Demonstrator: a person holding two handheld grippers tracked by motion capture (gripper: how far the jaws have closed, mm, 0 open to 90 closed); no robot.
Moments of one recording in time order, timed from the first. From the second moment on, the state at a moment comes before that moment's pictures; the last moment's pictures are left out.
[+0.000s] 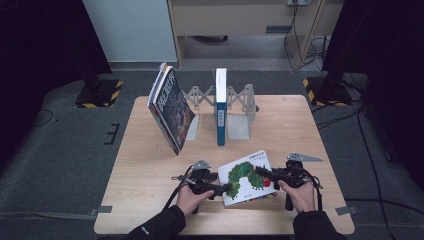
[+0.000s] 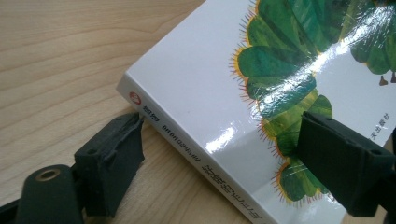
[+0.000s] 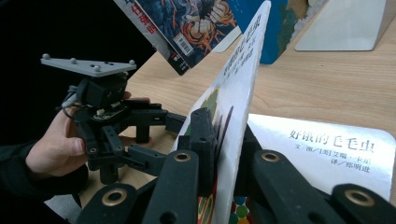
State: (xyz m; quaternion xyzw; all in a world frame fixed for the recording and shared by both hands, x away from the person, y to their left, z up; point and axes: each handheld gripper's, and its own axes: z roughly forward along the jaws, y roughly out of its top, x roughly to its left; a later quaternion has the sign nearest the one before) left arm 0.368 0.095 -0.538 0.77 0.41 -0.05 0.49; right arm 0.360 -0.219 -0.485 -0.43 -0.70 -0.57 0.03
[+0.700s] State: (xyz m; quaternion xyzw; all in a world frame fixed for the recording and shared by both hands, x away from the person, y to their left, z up) left arm 0.368 0.091 -0.541 0.77 0.40 -0.04 0.49; right arm 0.361 -0.214 -0.507 -0.47 -0.73 -0.50 -0.03
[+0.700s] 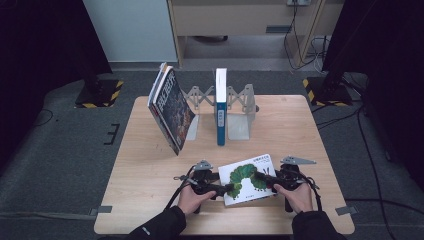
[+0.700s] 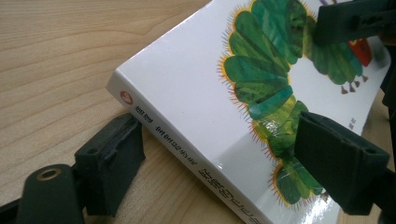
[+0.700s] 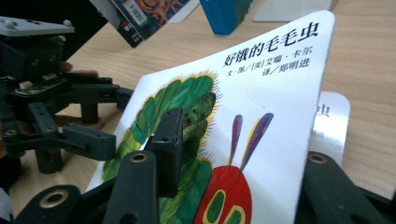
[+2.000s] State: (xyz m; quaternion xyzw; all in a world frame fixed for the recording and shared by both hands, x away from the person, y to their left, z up) left arm 0.370 0.093 -0.541 0.77 0.42 -0.02 0.48; right arm 0.363 -0.215 -0.516 -0.49 -0.75 -0.44 -0.09
